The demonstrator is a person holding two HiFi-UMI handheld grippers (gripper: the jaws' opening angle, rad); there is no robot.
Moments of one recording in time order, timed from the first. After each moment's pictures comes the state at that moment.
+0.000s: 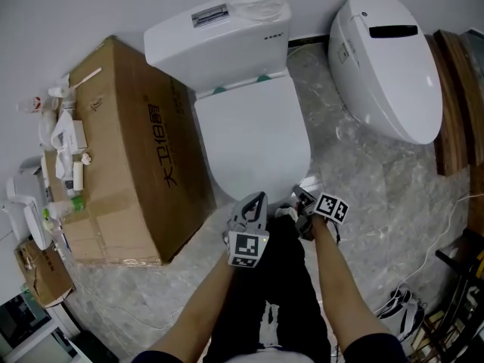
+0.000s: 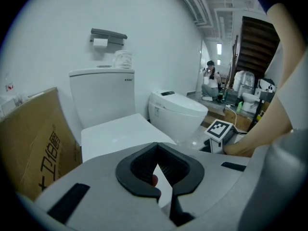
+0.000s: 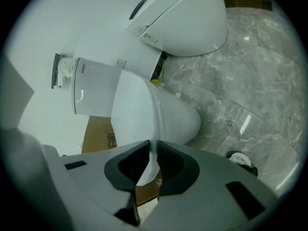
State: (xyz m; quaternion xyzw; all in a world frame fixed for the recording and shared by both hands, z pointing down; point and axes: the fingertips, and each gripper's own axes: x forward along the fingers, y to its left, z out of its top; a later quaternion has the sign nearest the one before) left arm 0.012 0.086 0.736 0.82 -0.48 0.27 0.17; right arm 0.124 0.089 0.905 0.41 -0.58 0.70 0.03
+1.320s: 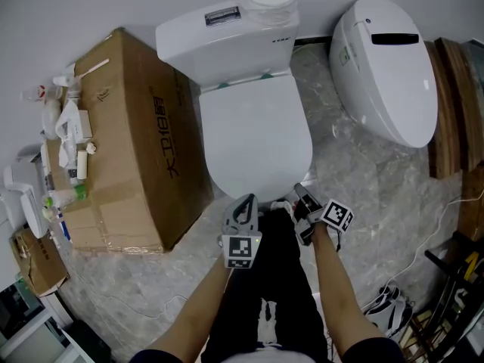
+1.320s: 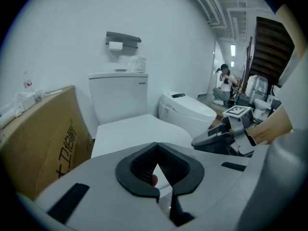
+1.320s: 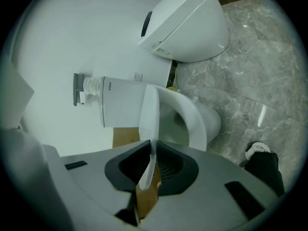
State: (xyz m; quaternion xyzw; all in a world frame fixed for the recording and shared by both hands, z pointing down) left arm -0.015 0.105 0.703 0.78 -0.54 0.26 0.20; right arm 0.125 0.074 0.792 0.38 -0.61 0.69 -0.07
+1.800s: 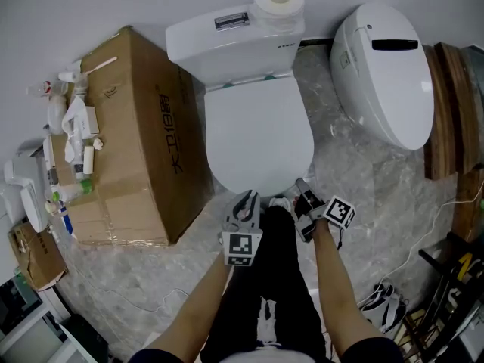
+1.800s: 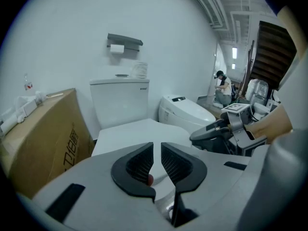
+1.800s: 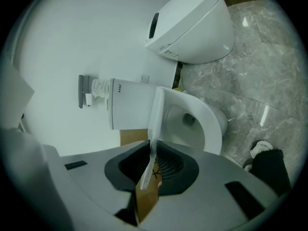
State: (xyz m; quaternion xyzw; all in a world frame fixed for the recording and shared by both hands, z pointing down) left arm -0.018 0.097 0.664 0.78 -0.54 0.25 0.22; right arm 0.118 0.055 0.738 0.37 -0.60 0.70 -0.09
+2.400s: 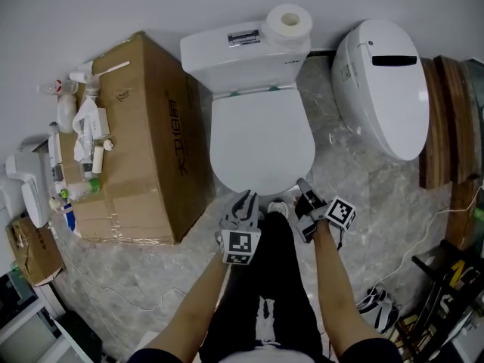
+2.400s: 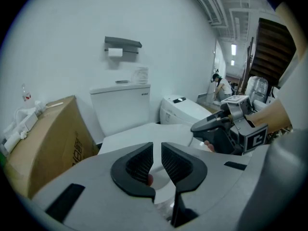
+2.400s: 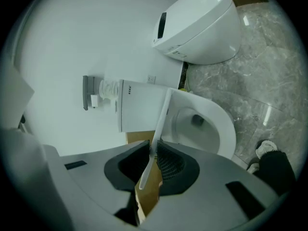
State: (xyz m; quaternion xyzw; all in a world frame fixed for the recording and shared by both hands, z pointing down) left arm -0.032 0.078 0.626 0.78 -0.53 0.27 0.20; right arm 0.111 0.027 0.687 0.37 -0.60 0.70 -0.10
